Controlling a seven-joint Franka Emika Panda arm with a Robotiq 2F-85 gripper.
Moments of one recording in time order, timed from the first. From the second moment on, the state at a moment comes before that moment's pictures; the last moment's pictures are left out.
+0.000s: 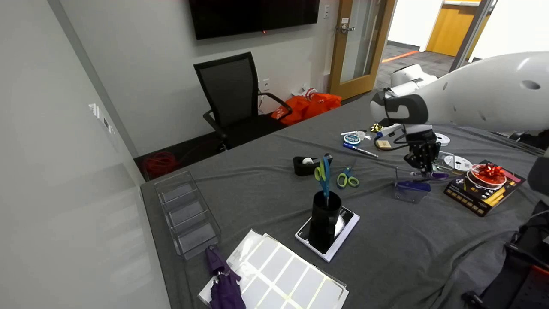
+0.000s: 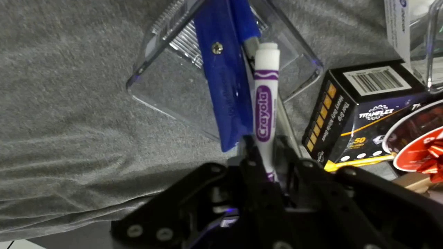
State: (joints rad) arm 0.97 1.09 -1.29 -1.95 0.75 1.70 2.61
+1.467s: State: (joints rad) arm 0.96 0.80 -1.27 -1.96 0.87 2.02 2.53
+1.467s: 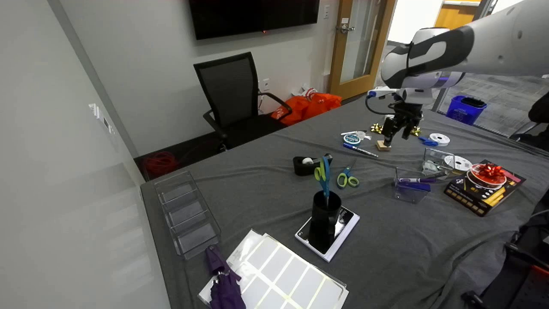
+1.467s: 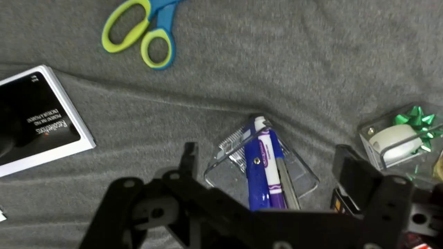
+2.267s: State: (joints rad) arm 0.51 0.40 -0.75 -1.99 0.49 2.28 2.47
